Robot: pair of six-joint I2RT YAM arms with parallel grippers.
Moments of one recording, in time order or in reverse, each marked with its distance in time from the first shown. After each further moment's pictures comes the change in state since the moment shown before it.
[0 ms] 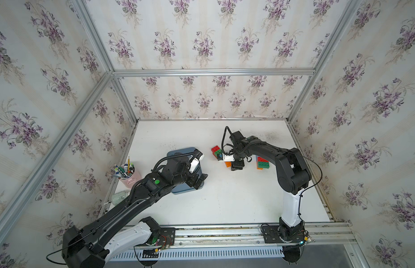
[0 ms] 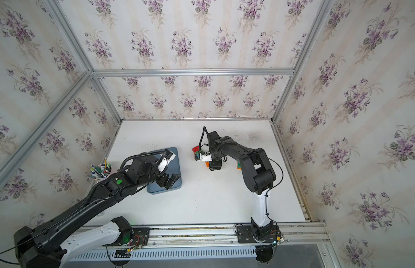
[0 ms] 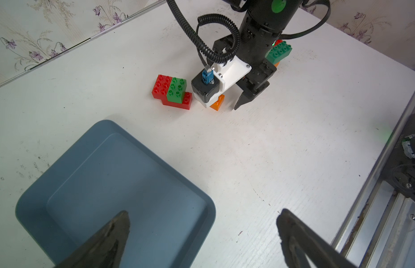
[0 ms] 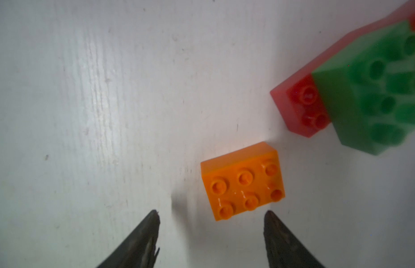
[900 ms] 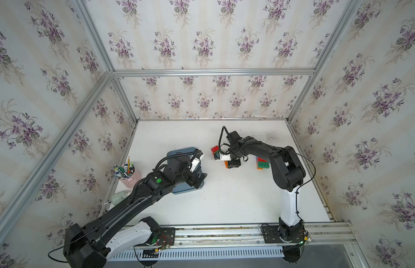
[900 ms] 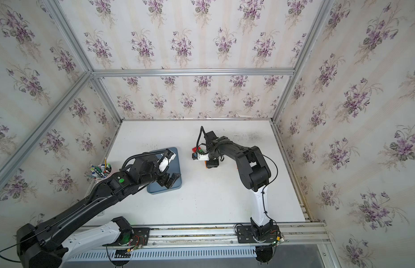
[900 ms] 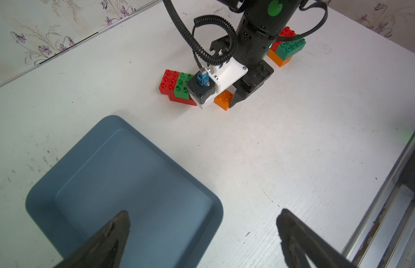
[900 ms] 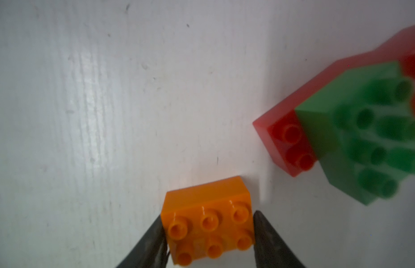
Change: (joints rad) left arm 0.000 0.020 -0.001 0.004 -0.041 0.001; right arm 0.020 0.066 0.038 0.052 -0.006 0.024
